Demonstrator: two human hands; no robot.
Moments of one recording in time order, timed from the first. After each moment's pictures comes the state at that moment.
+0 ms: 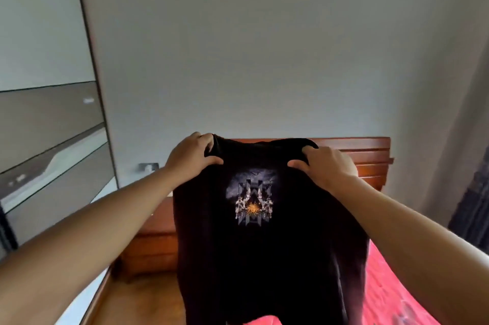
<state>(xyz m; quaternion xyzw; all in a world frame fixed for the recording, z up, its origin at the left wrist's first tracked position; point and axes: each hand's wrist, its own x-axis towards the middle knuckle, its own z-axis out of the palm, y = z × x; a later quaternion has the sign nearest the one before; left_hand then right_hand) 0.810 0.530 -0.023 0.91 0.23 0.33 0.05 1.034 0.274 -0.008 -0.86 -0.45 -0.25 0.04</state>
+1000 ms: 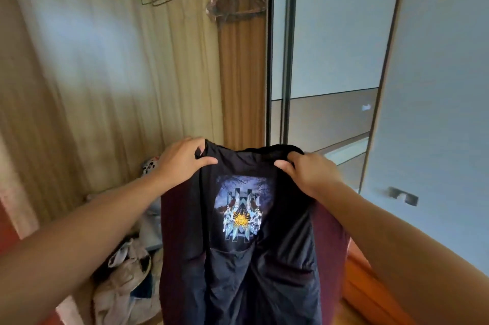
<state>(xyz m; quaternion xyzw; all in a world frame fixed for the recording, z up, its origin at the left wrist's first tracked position) 0.278 0.652 -0.020 0.67 0.66 0.31 -0.15 0.597 0.745 -0.037 -0.46 -0.85 -0.12 0.22</state>
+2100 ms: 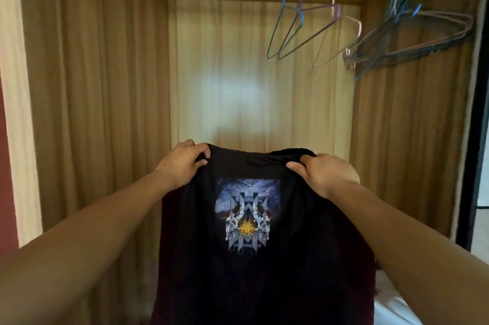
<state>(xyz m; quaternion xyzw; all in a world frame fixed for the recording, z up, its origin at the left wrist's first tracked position) -0.022 0.742 0.090 0.47 0.80 0.23 -0.29 0.233 0.993 0.091 -0.24 -0.92 -0.12 0.28</state>
